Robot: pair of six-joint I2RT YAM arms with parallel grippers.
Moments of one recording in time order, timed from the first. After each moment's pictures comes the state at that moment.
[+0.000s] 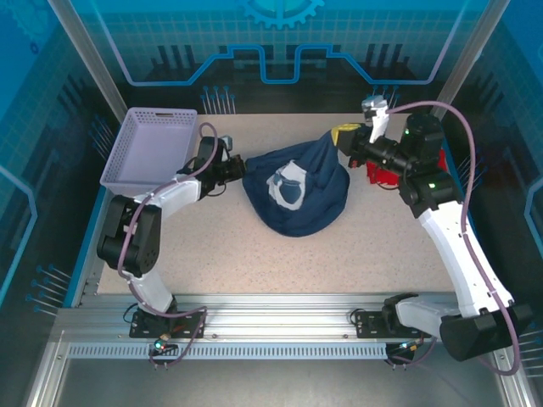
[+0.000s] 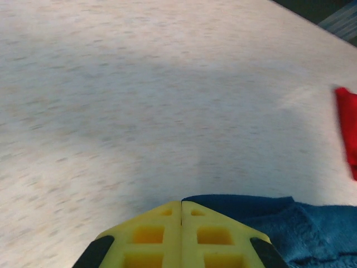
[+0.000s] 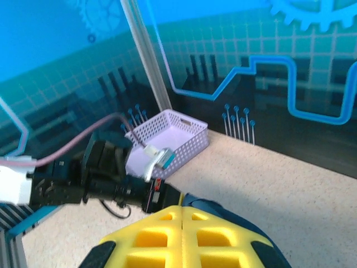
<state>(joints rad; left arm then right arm) -0.25 1.74 1.10 -0.07 0.14 -0.56 0.21 1.15 1.30 -0.30 -0.59 0.17</state>
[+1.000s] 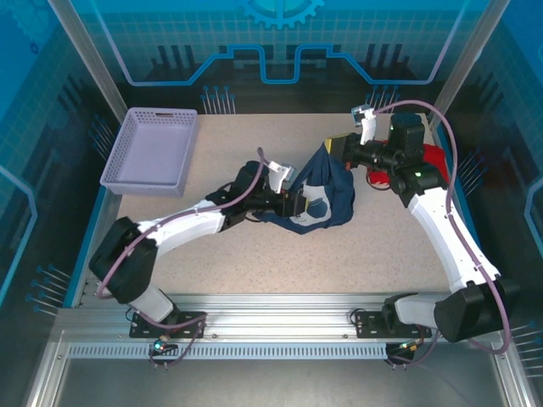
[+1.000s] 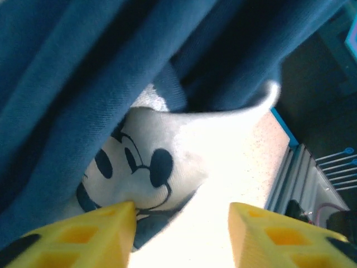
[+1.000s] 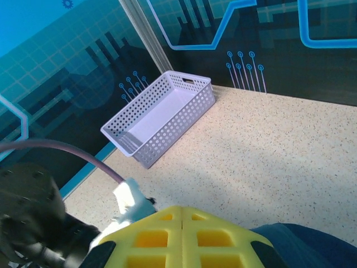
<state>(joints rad) -0.66 1.61 1.03 0.04 0.45 -0.48 0.20 1.27 1.27 -0.34 -0.66 0.22</state>
